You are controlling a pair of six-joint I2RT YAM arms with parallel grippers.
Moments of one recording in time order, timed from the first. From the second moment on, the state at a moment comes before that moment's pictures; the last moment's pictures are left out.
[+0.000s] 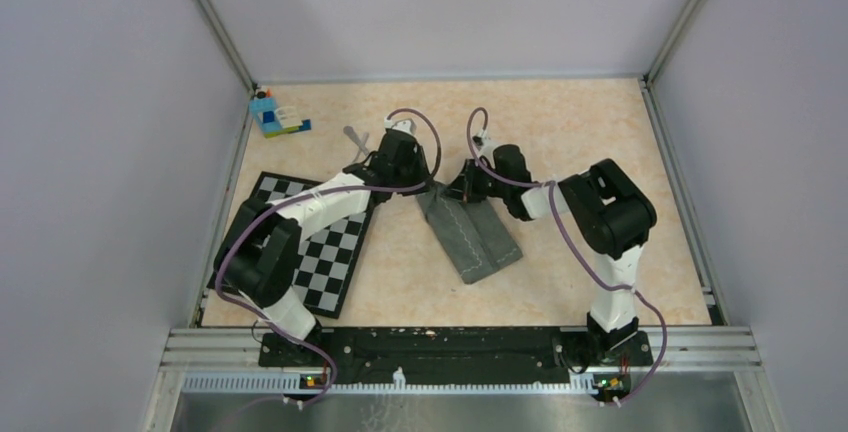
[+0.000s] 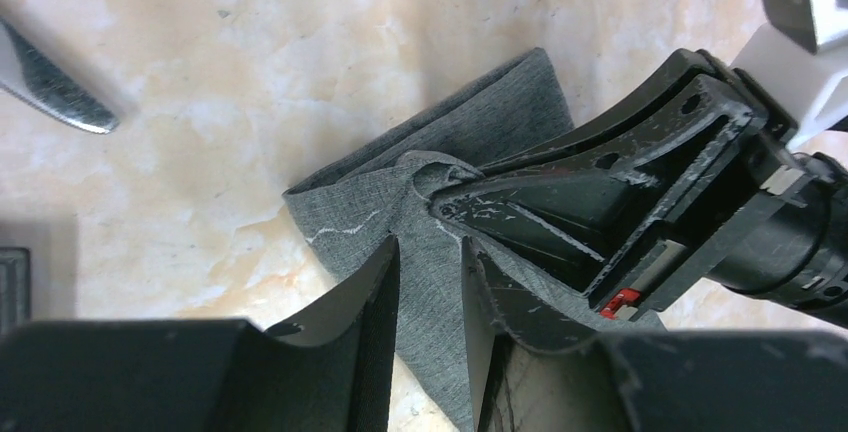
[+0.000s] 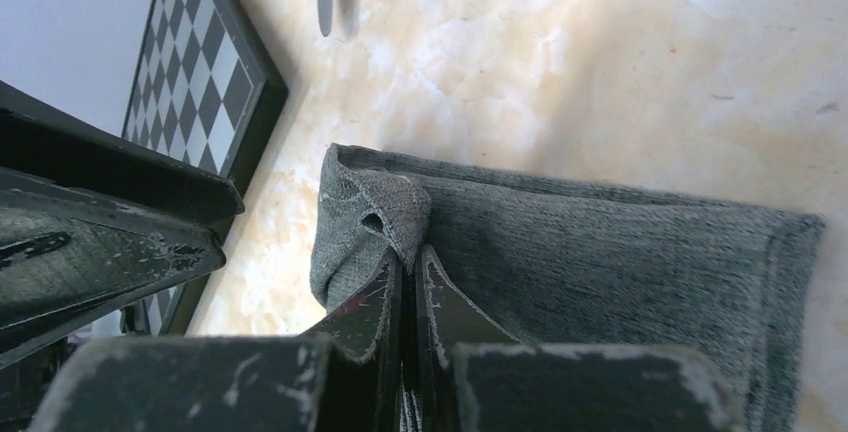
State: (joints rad) left arm -0.58 1.66 1.07 -0.13 0.00 -0.65; right arm 0.50 1.98 0.90 0.62 -0.52 0.62
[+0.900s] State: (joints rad) left arm -0.55 1.74 1.00 -0.05 0.08 -0.67; right arm 0.52 2.05 0.95 0.62 -0.52 0.64
